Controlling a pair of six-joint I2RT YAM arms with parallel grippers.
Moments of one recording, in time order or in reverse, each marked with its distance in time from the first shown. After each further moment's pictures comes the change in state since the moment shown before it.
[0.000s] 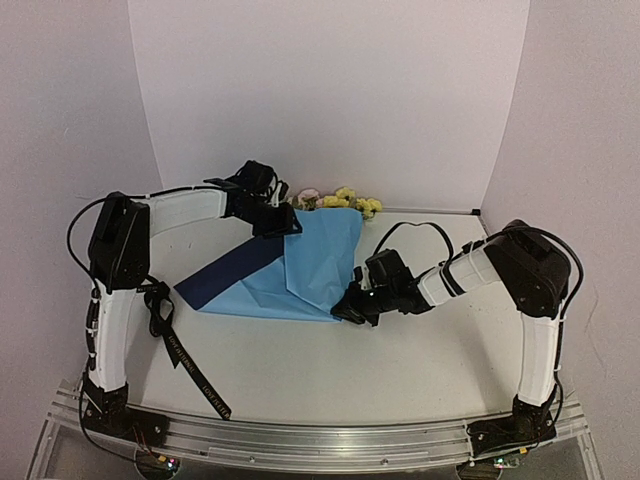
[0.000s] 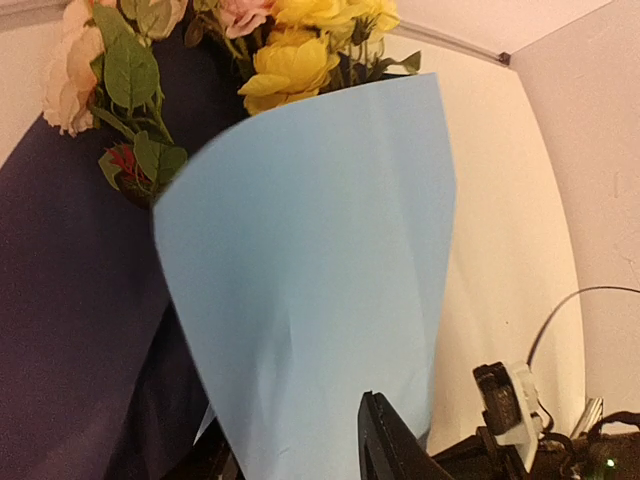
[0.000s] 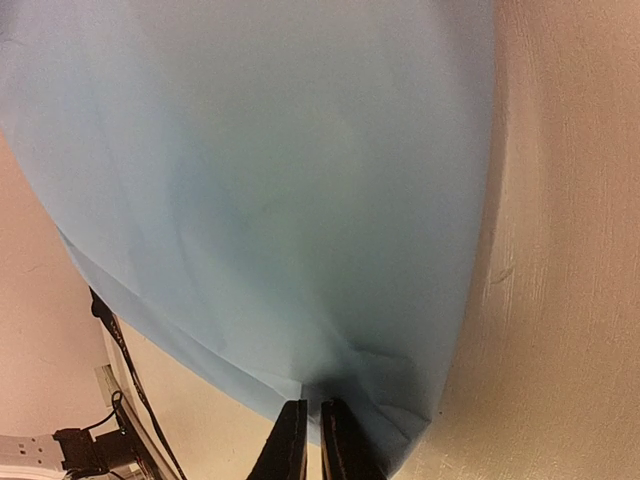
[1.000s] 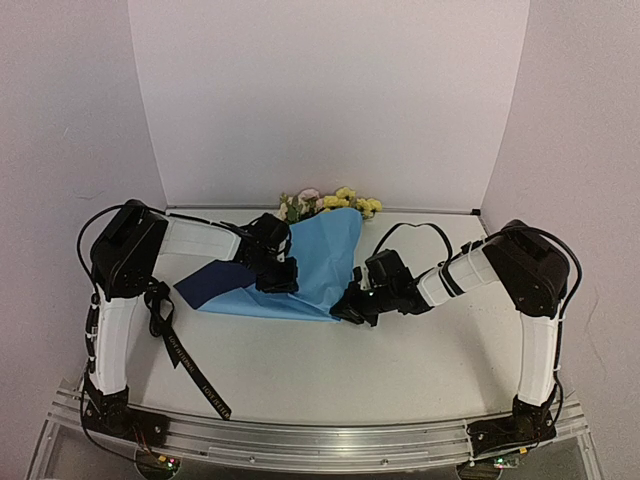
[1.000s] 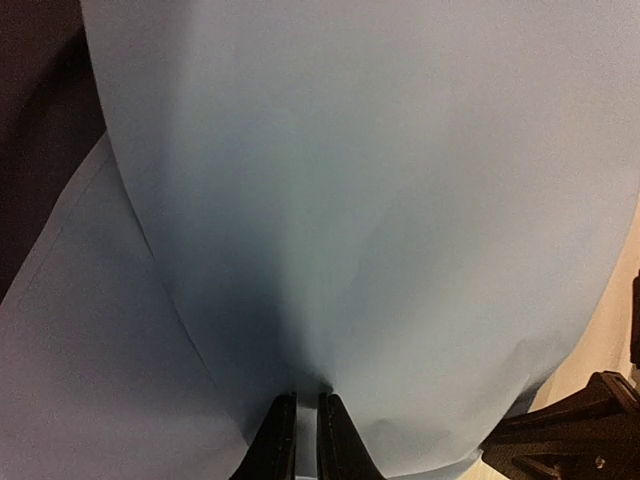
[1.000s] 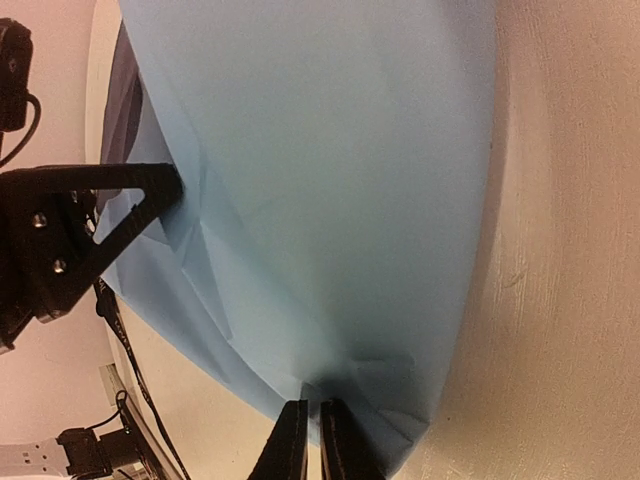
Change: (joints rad) left arm -0.127 -0.044 -0.376 0.118 -0.079 -0.181; right arm 0.000 0.008 0.001 0.016 -0.011 0.009
